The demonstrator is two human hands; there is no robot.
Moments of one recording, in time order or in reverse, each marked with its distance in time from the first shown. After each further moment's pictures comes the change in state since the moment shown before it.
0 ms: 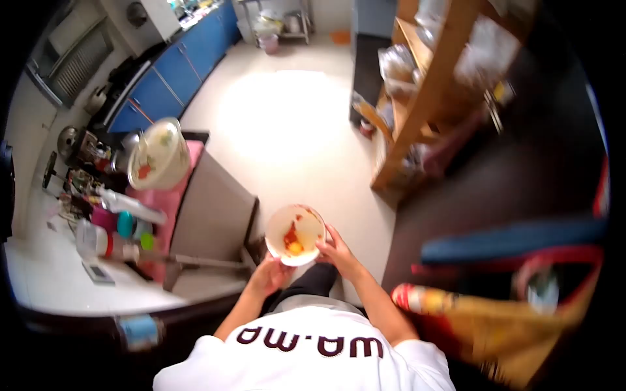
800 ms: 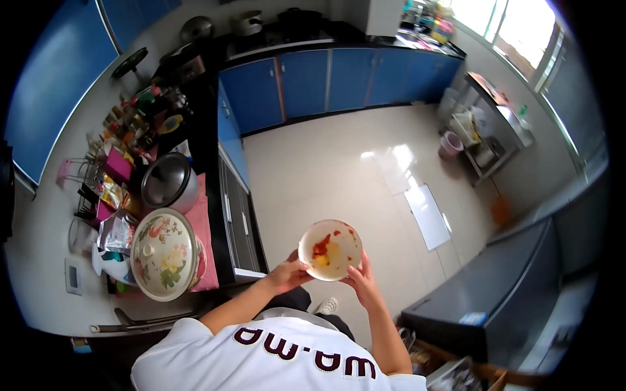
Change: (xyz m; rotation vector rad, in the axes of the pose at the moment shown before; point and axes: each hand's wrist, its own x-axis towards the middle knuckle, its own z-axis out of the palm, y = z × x) left_hand 0.400 0.453 -0.004 -0.272 0.338 0.561; right_hand 0.657 -0.340 0.094 -0.372 -0.587 0.264
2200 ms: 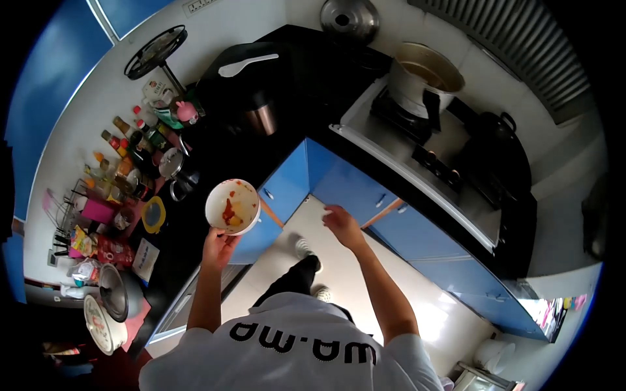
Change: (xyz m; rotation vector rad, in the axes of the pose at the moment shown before) left_hand 0.304 0.612 -0.232 -0.588 1.103 1.189; right_hand 1.010 -0.184 0.308 -0.766 -1.100 -0.001
